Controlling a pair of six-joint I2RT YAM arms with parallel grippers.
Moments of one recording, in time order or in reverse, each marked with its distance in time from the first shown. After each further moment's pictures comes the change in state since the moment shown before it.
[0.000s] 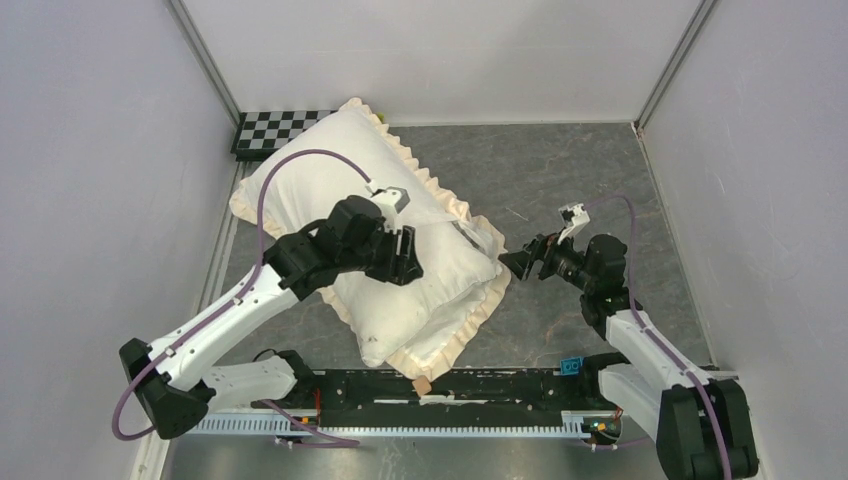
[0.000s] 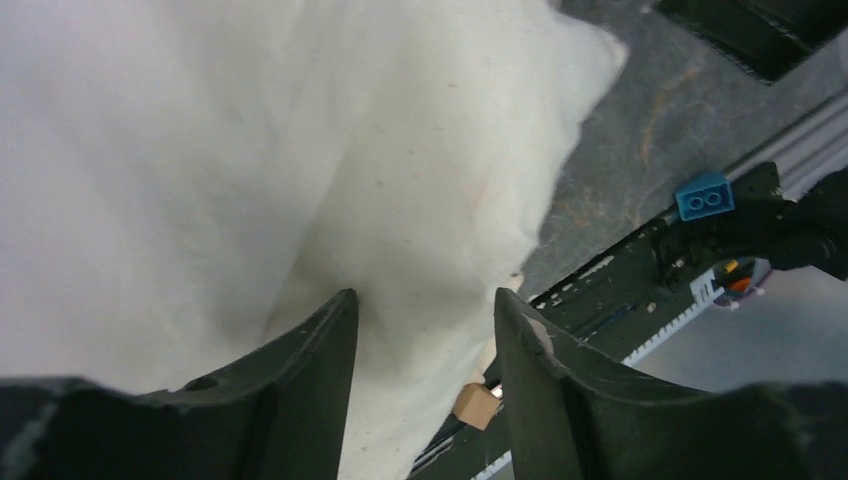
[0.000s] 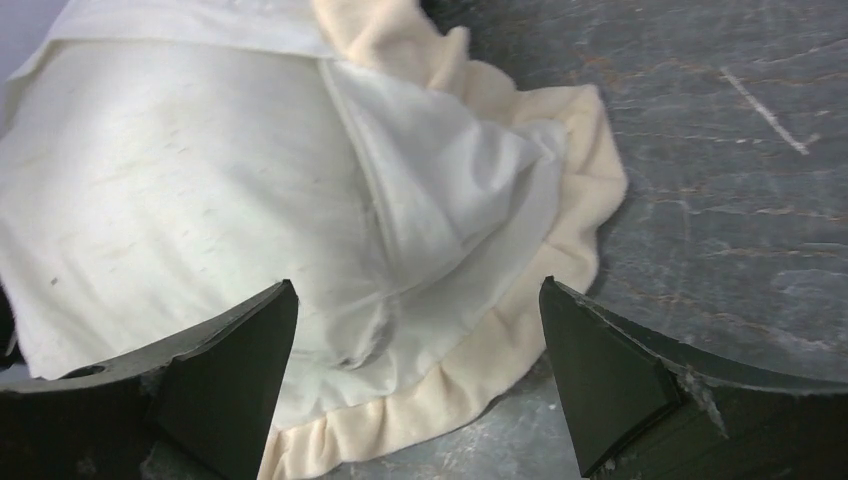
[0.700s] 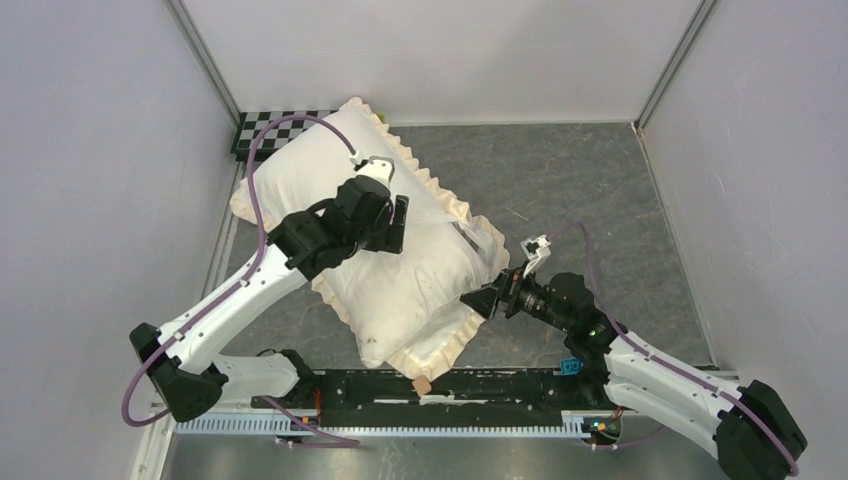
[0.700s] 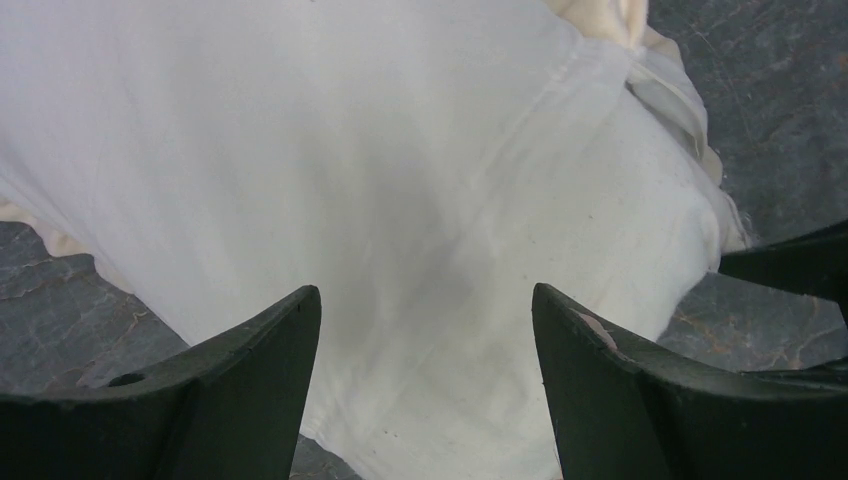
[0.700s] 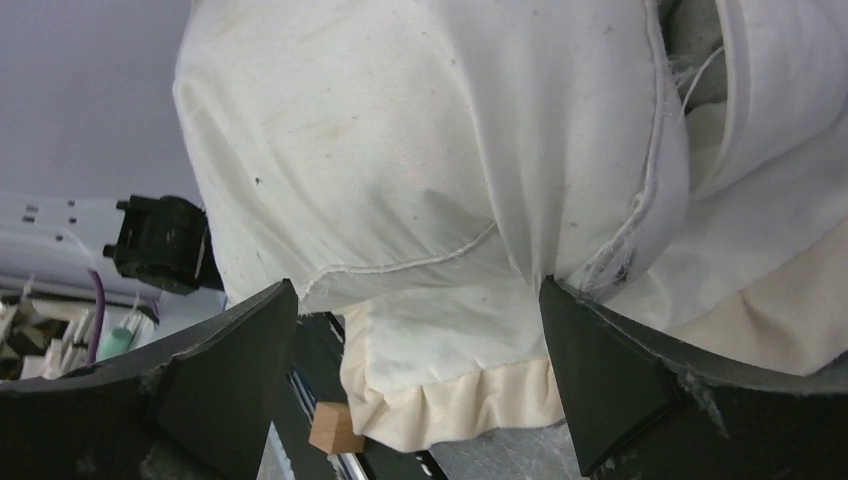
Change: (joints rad) left arm -0.043 0.116 0.203 -0.114 -0.472 0.054; right arm 0.559 -0.207 -0.108 -0.031 0.322 0.324
